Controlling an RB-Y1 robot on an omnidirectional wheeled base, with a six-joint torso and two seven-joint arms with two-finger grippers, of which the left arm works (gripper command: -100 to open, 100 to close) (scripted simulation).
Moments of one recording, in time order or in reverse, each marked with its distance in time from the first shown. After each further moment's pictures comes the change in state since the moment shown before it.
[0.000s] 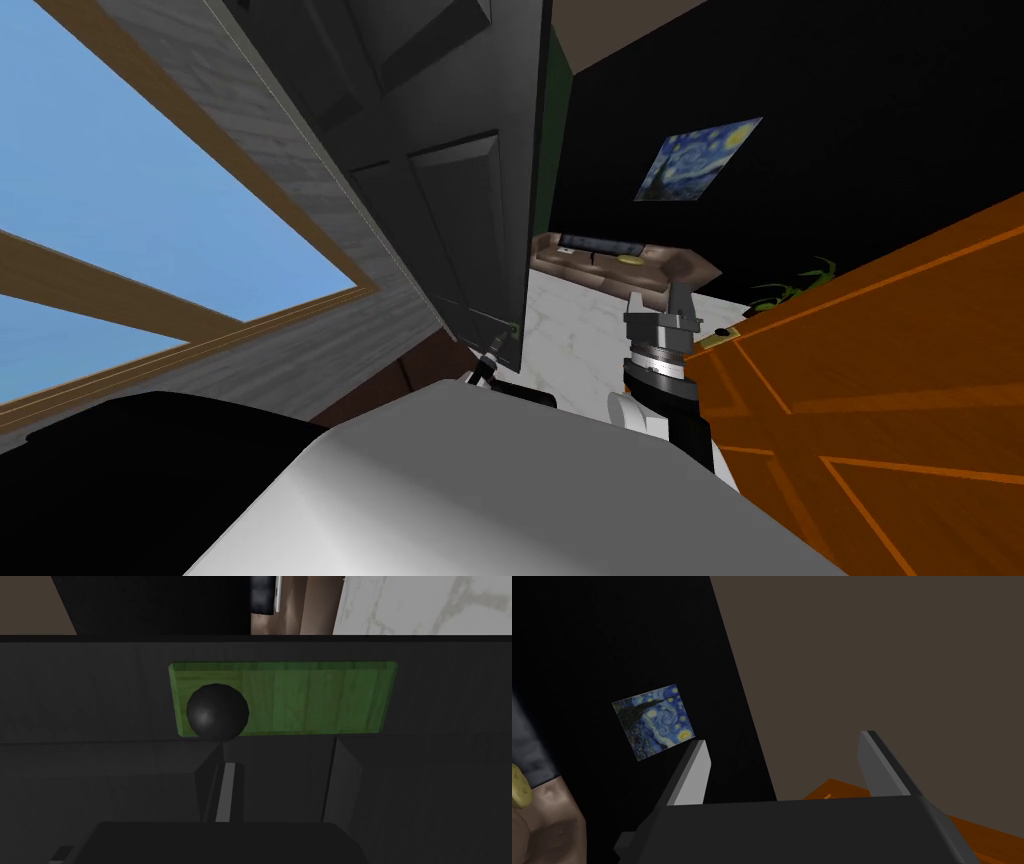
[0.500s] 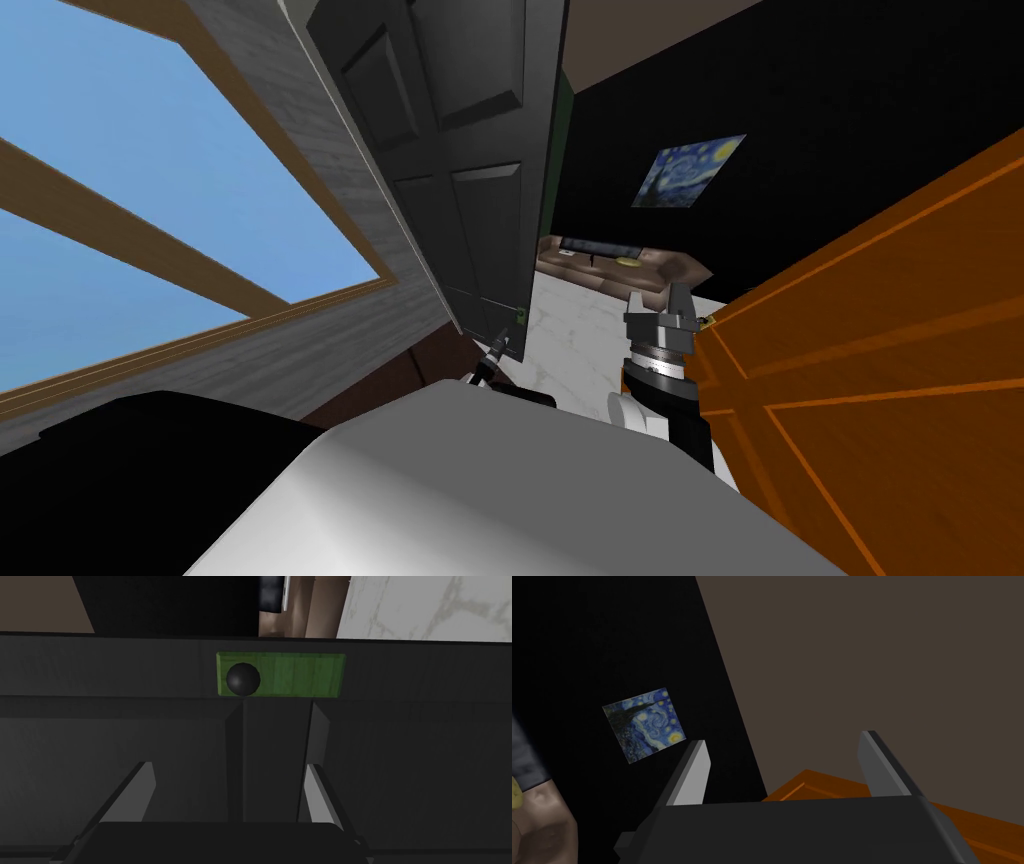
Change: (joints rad) arm 0.023 -0.007 -0.012 -0.028 0.000 0.005 0.005
